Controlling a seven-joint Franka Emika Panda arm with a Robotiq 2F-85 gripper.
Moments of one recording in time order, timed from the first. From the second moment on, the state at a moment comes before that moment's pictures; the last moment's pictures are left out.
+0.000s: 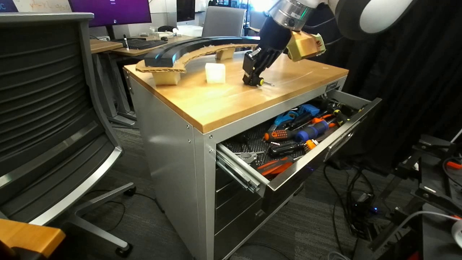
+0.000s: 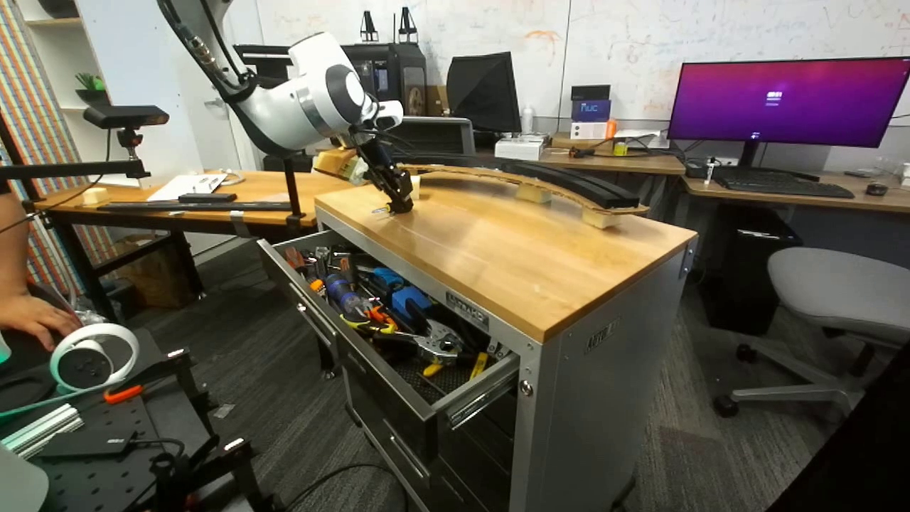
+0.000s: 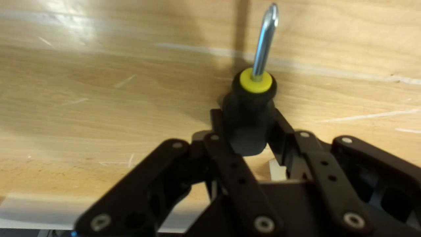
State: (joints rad) arm 0.24 0.40 -0.02 -2.07 -0.61 2.90 0.76
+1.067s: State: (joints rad) arm 0.16 0.19 0.23 -2.34 -0.12 2.61 0.02
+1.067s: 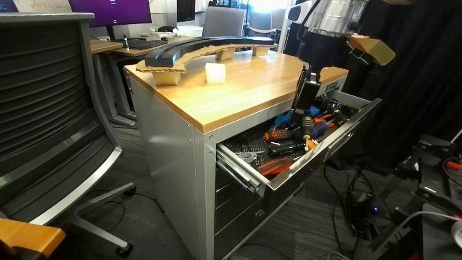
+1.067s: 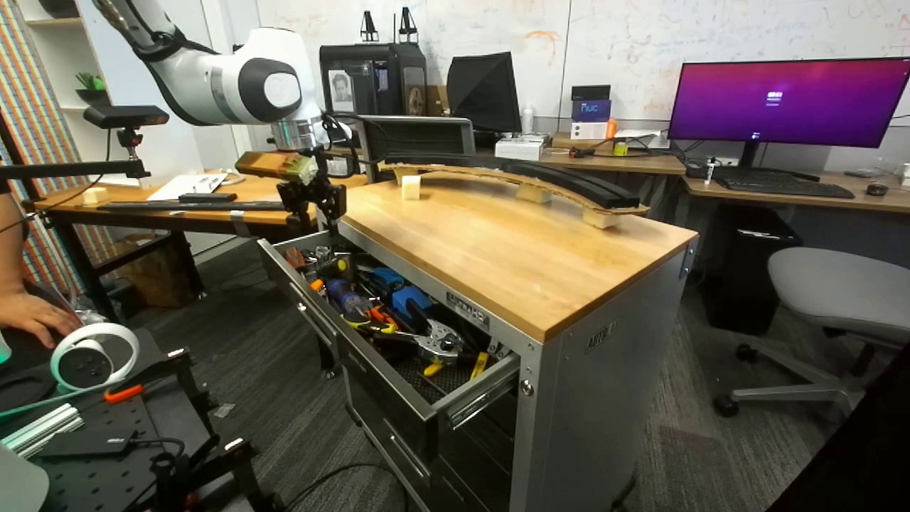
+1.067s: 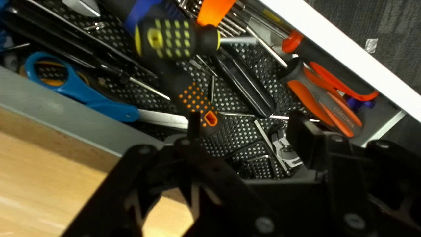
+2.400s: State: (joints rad) arm 0.14 0.18 0.08 -2.49 -0.14 2.47 0.36
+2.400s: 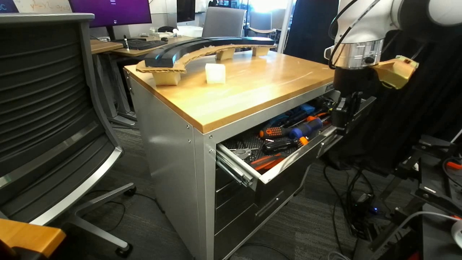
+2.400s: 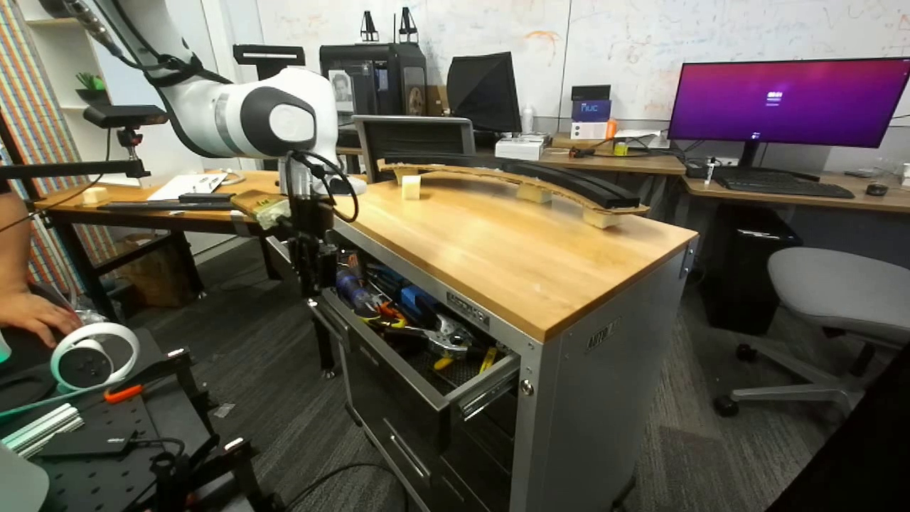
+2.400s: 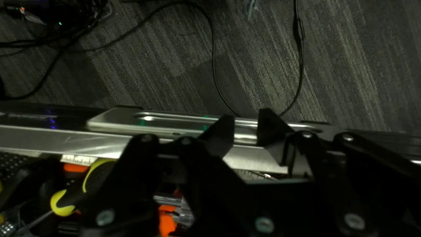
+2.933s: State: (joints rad) arm 0.18 0.27 -0.02 -2.48 -0.23 2.84 0.54
